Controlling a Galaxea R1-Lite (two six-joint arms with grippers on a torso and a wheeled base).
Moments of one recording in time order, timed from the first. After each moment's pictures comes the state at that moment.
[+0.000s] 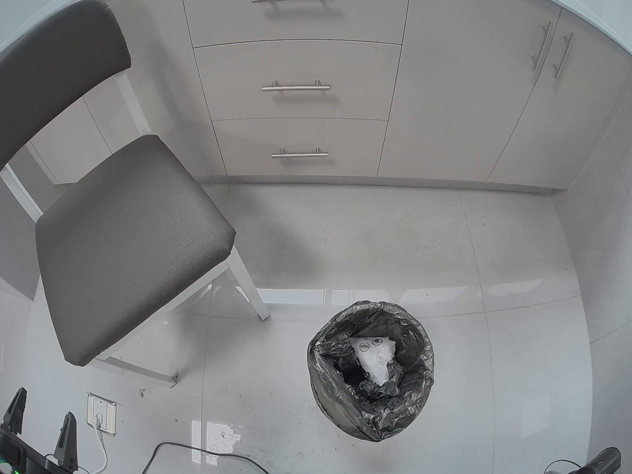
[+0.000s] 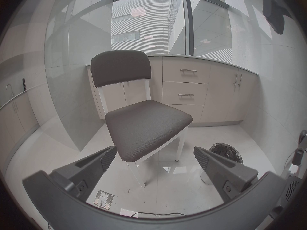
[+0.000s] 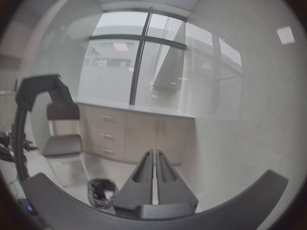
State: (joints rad) left arm 0.00 0.02 -0.02 0.00 0.01 -0.01; right arm 0.00 0.06 -1.52 1.09 -0.15 -0.17
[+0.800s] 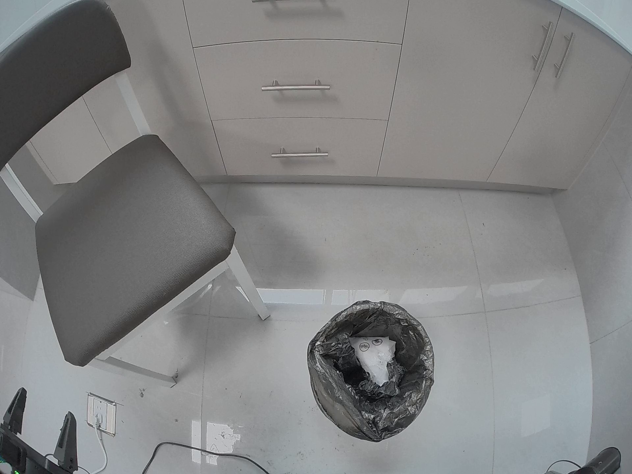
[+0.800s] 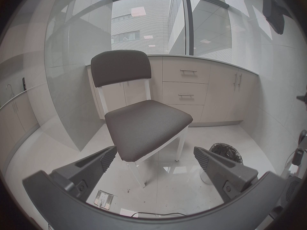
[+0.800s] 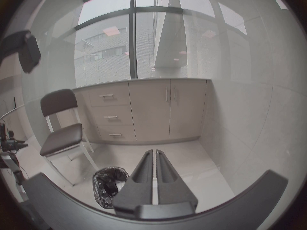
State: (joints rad) left arm 0.00 0.02 -0.02 0.00 0.01 -0.01; right arm 0.00 0.01 -0.44 0.23 -0.05 0.04
